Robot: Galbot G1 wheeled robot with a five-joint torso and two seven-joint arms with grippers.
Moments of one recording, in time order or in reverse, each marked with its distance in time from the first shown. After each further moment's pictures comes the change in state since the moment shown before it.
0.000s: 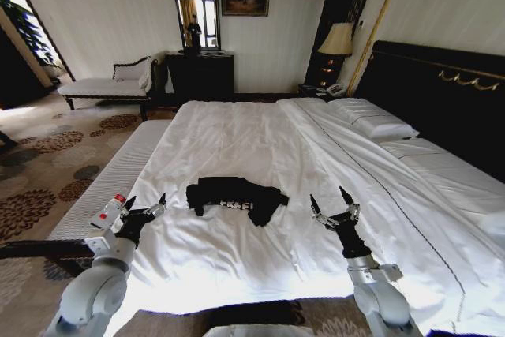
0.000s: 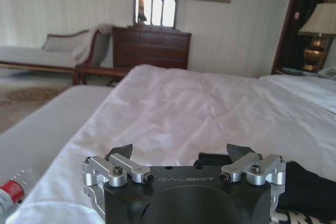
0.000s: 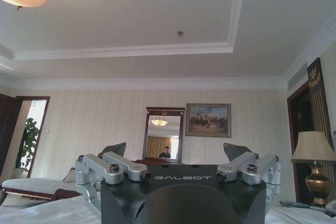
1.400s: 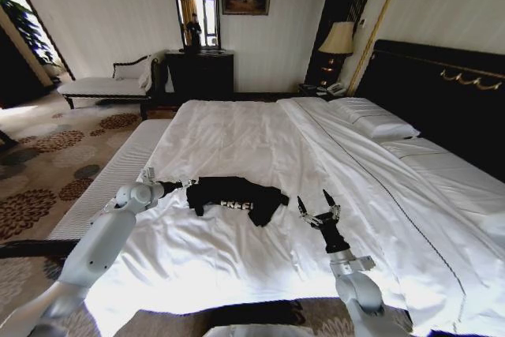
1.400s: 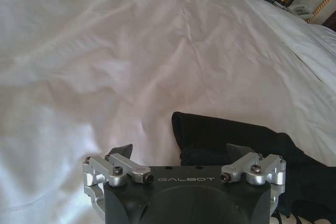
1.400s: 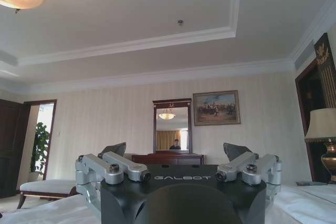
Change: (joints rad) left arm -0.812 0.115 0.478 0.764 -0.372 0.281 0.122; right arm 0.091 -0.007 -0.123 -0.119 0.011 0.018 0.017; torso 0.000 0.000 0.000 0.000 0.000
